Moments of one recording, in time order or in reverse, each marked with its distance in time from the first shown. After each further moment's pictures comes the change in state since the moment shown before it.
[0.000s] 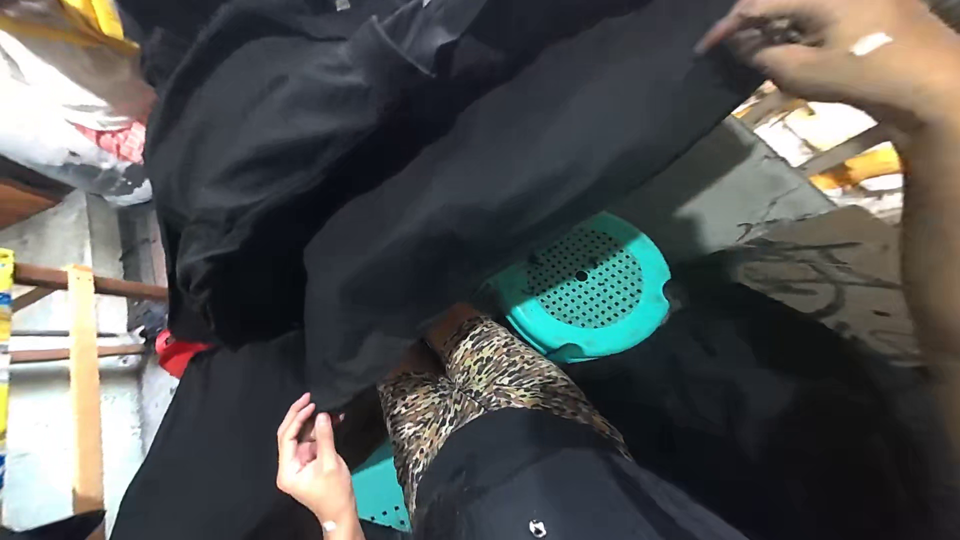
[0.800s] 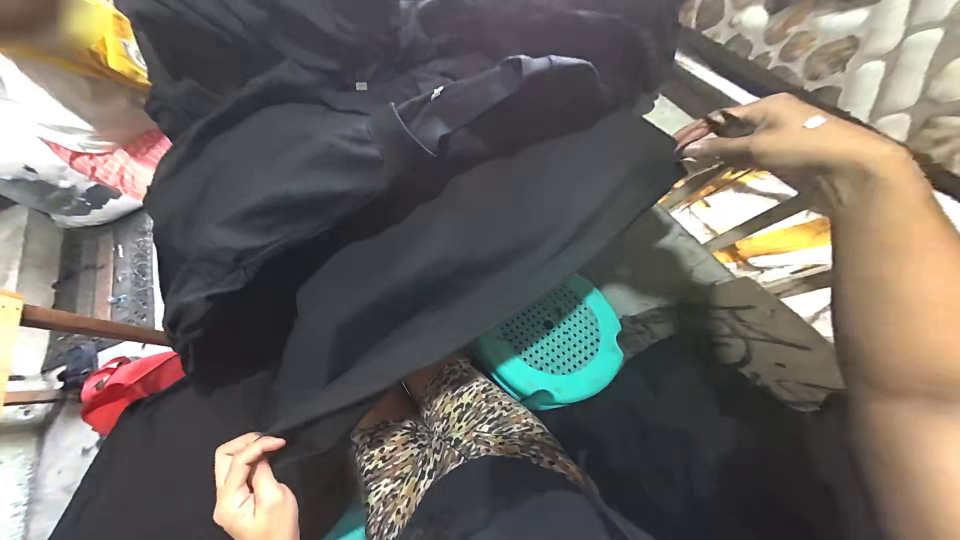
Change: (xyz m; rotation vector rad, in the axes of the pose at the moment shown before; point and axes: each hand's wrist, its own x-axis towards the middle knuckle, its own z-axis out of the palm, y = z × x) left_hand 0.056 -0.006 0.004 0.093 -0.038 0.192; right_hand 0.001 0.026 -0.042 0.171 -0.124 0.373
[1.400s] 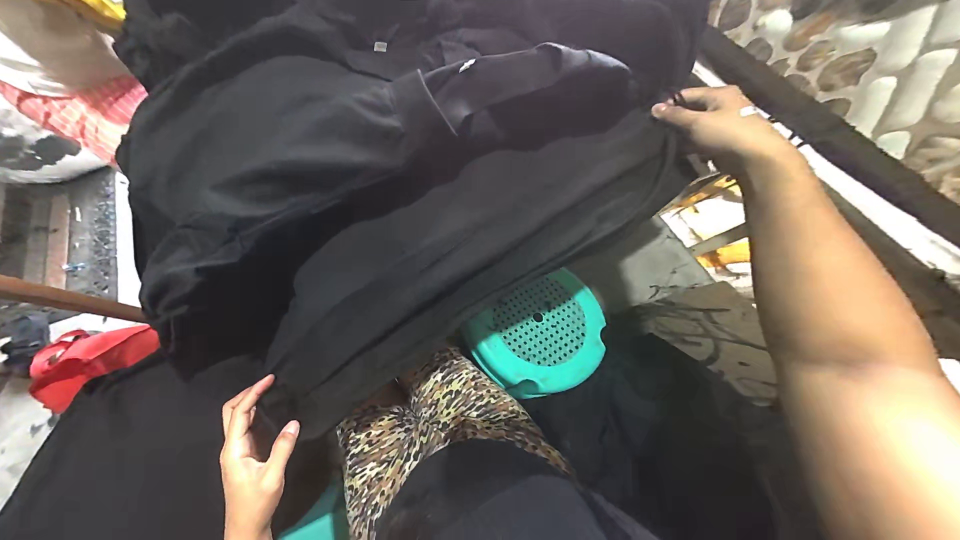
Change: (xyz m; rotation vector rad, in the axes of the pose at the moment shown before) left_hand -0.001 -0.025 -0.008 -0.222 -0.327 -0.240; right_hand 0.042 -0.039 0.043 0.101 0.187 0.156
